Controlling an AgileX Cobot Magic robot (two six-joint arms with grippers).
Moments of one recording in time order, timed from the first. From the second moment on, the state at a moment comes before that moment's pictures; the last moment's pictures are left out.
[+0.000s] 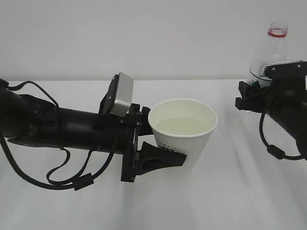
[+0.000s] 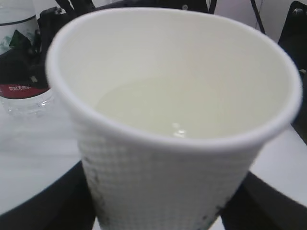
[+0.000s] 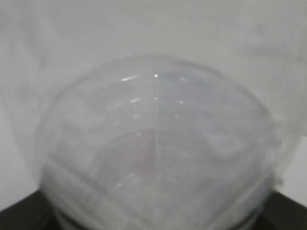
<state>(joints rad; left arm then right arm) -0.51 2.00 -0.92 1.26 -1.13 -0.57 0.12 1.97 -0.71 0.07 -0.96 -0.12</state>
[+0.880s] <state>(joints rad) -0.51 2.00 -0.92 1.26 -1.13 -0.57 0.12 2.17 -0.79 0.07 -1.07 -0.12</state>
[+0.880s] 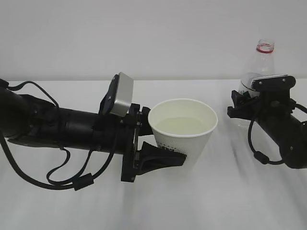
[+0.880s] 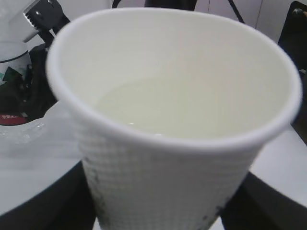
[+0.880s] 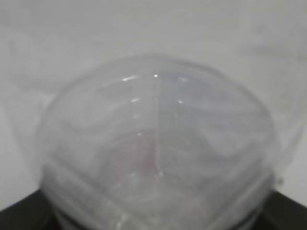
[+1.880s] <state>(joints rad) -0.51 2.00 -0.92 1.26 -1.13 -0.57 0.12 2.17 -0.80 0.08 -1.13 -0.12</state>
